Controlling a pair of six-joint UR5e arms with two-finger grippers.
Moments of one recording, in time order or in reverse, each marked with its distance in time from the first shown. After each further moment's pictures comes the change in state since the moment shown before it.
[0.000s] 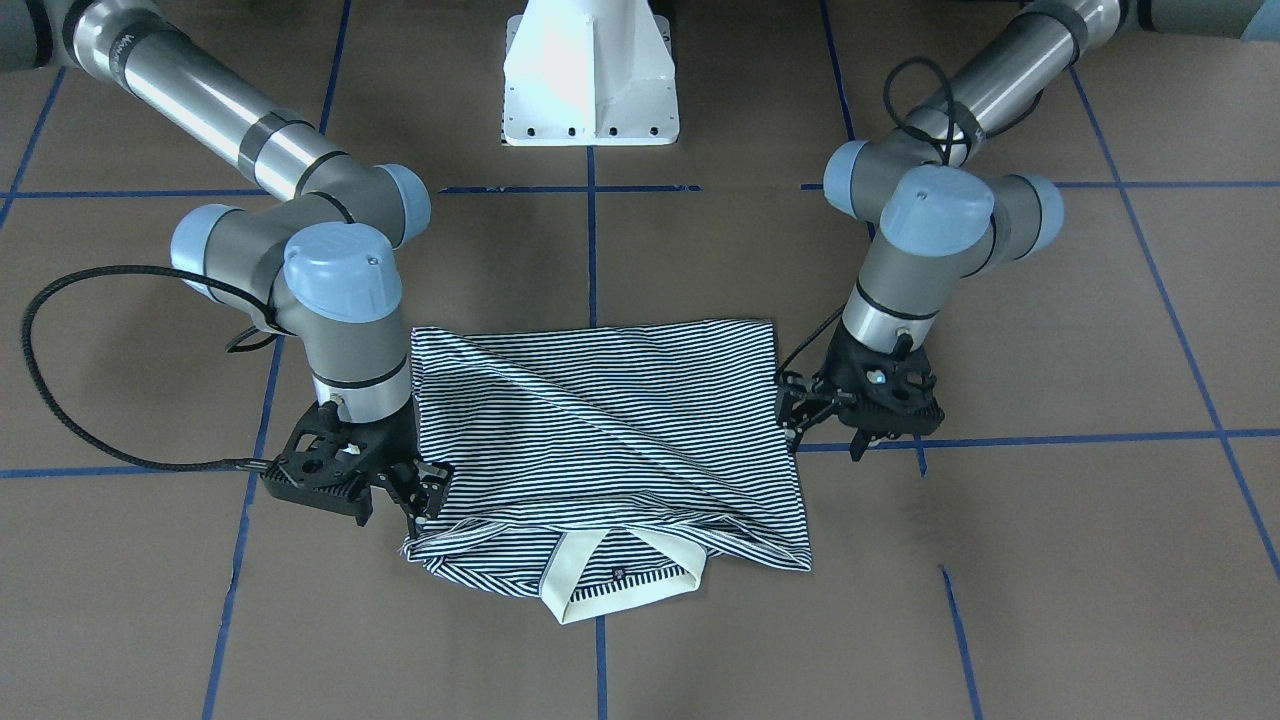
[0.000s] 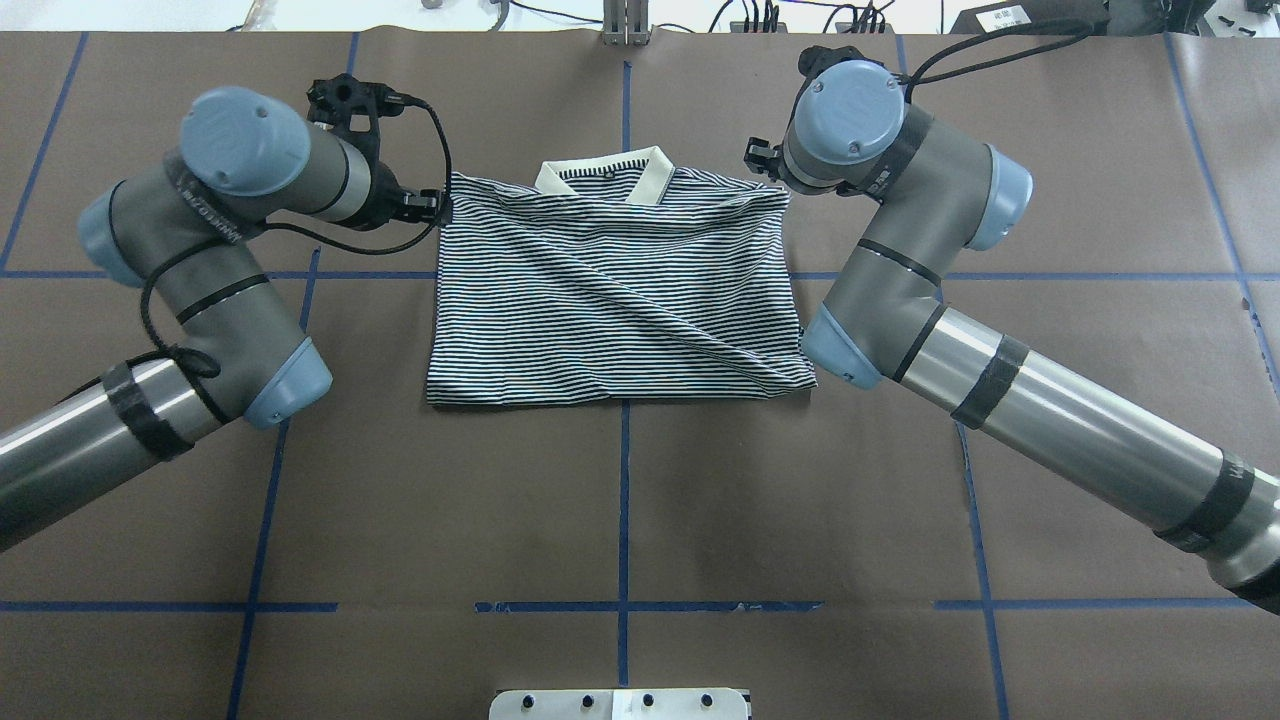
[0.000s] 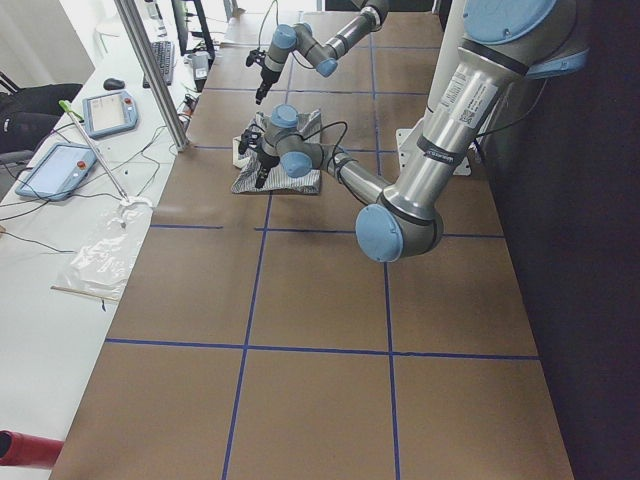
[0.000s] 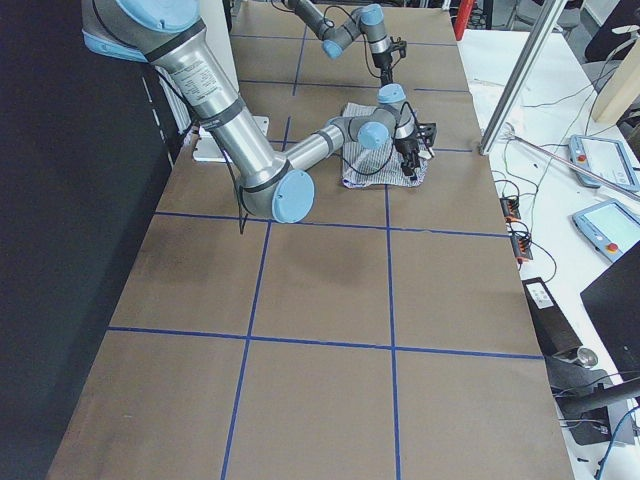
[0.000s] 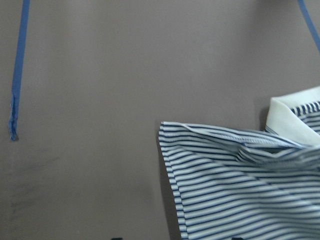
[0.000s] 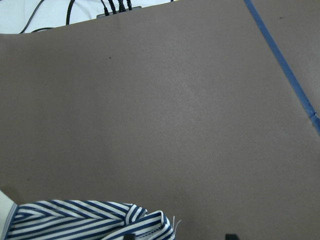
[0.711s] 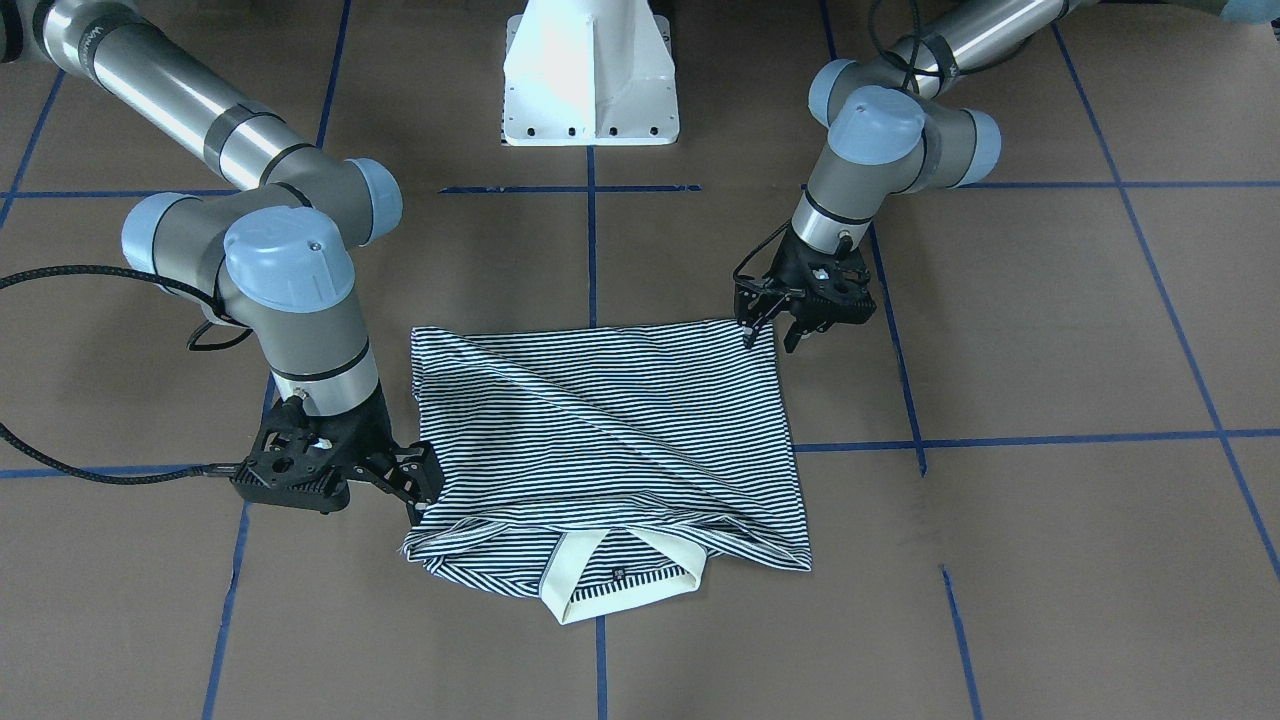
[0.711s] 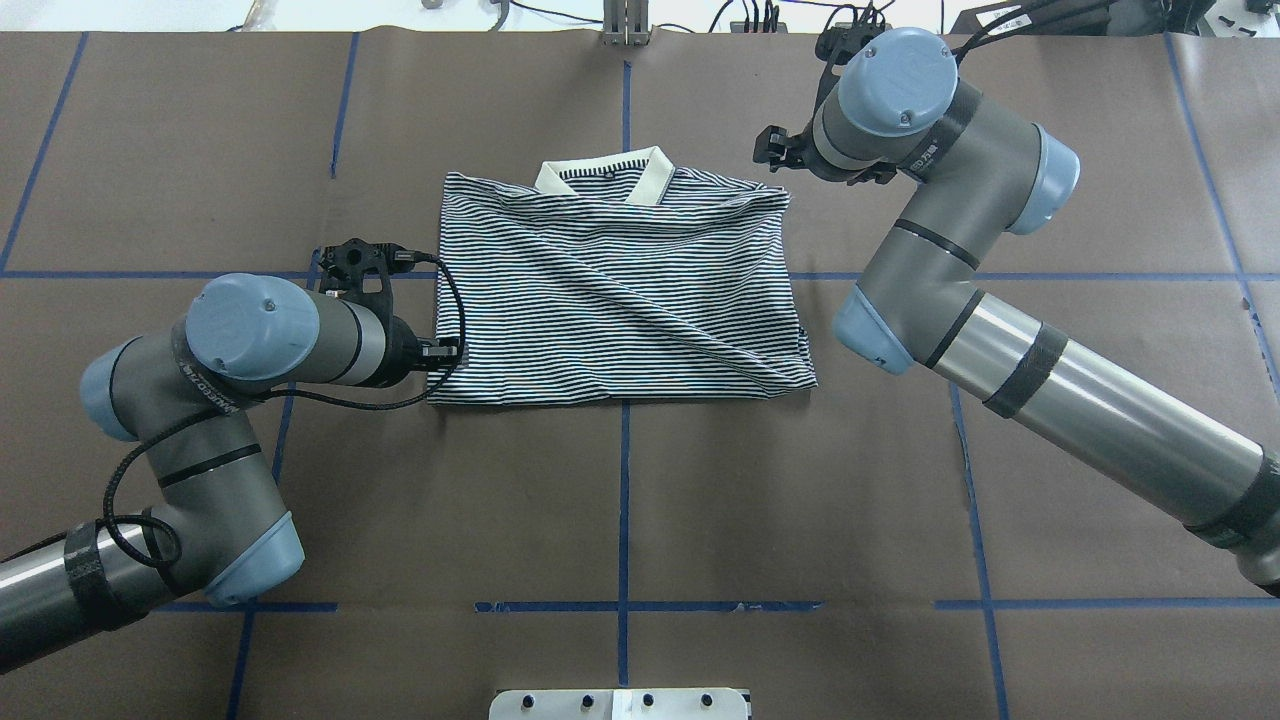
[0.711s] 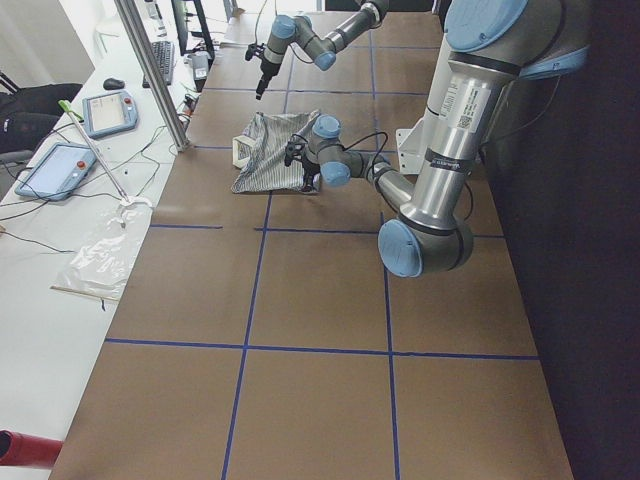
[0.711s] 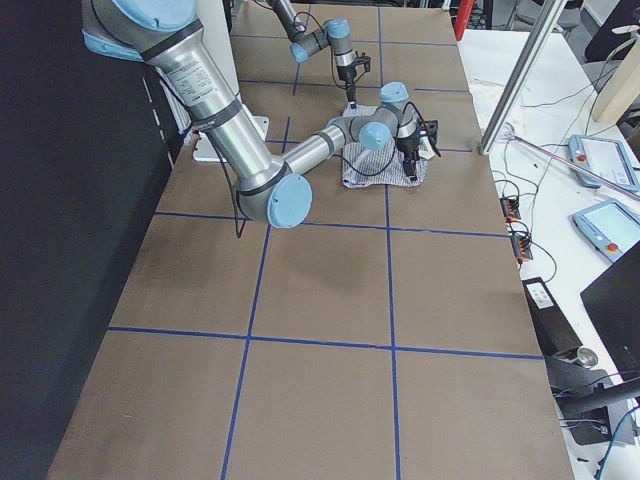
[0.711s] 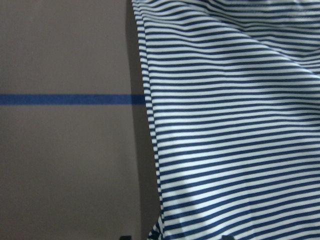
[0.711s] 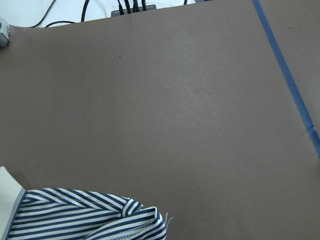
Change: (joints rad) left arm 0.187 0.103 -0.103 -0.009 0.069 -0.262; right arm 0.015 -0.019 0.030 0.008 0.025 -0.047
